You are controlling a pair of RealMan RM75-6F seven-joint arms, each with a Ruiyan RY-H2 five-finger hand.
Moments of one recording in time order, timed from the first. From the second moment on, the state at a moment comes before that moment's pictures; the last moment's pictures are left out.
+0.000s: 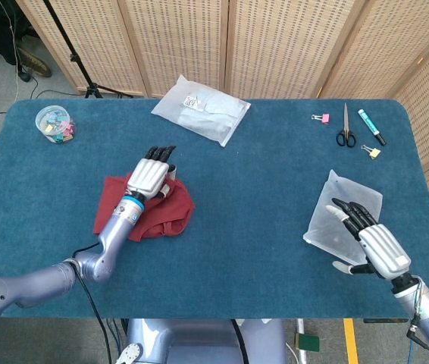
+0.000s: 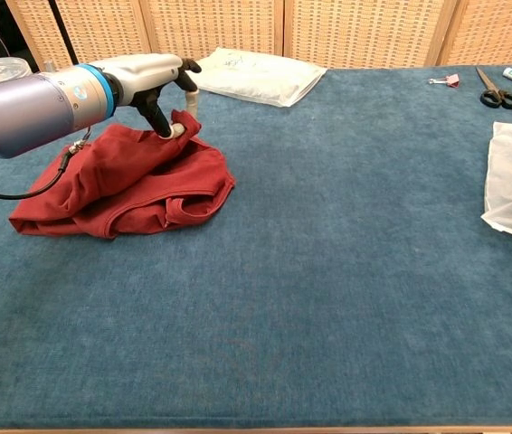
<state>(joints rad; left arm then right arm) -0.98 -1.69 -0.28 -1.13 0.92 0.80 0.34 0.36 -1.04 -0.03 -1.55 -1.71 1.34 0.50</state>
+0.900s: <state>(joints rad) -0.77 -1.58 -0.11 -0.92 1.37 1.03 -0.22 0.36 -1.05 -0.03 -1.55 -1.71 1.33 0.47</state>
